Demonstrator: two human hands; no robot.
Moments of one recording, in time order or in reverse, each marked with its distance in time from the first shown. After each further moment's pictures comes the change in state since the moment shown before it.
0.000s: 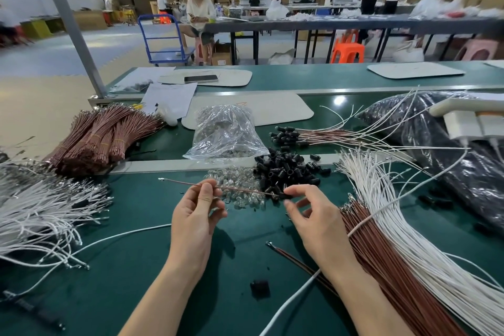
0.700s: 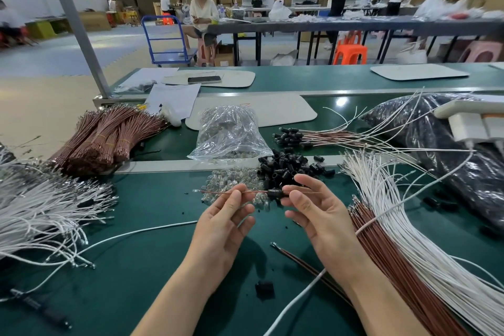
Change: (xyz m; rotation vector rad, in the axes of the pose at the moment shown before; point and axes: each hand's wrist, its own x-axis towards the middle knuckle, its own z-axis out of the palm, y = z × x) left_hand -0.016 0.003 0.021 -0.200 -0.108 -0.342; right_hand 0.002 -0.027 -0.006 1.071 -0.100 0.317
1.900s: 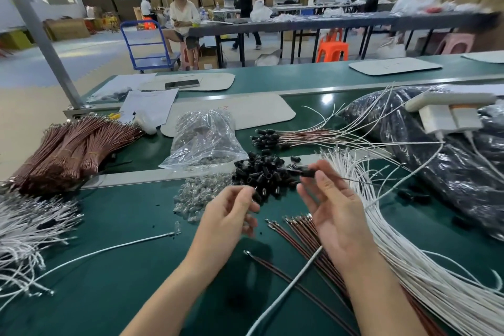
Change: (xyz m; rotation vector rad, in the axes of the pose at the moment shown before) left_hand 0.013 -0.015 0.036 0.722 -0.145 0.200; right_hand 0.016 -0.030 -0.043 0.364 0.189 -0.045
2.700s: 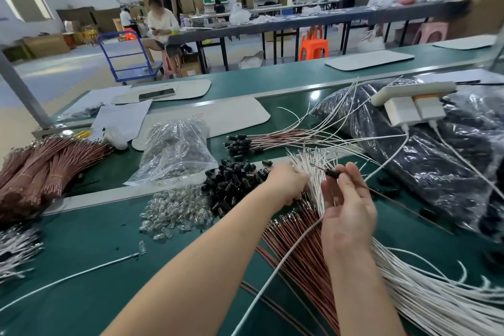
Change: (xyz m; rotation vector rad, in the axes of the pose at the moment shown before) left_hand 0.114 0.017 0.156 0.559 -0.296 -0.295; right_hand 0.020 -0.025 -0.037 0.118 0.503 -0.322
